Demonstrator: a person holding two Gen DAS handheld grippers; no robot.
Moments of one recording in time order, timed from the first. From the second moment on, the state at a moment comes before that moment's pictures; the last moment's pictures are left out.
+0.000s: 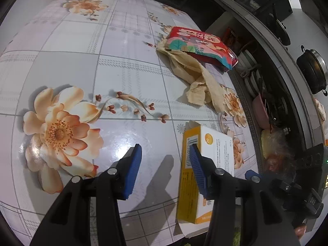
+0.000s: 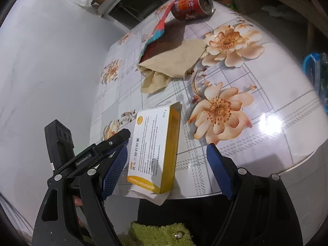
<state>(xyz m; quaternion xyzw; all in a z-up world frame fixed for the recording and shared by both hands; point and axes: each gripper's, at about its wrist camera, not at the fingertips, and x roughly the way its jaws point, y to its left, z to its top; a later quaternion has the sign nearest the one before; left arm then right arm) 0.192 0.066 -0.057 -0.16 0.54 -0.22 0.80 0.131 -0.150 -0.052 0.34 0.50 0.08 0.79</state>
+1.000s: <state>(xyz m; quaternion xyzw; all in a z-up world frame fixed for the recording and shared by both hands) 0.190 0.072 -0.060 -0.19 0.52 -0.21 0.80 0.125 -0.156 -0.064 0.37 0.50 0.08 0.78</state>
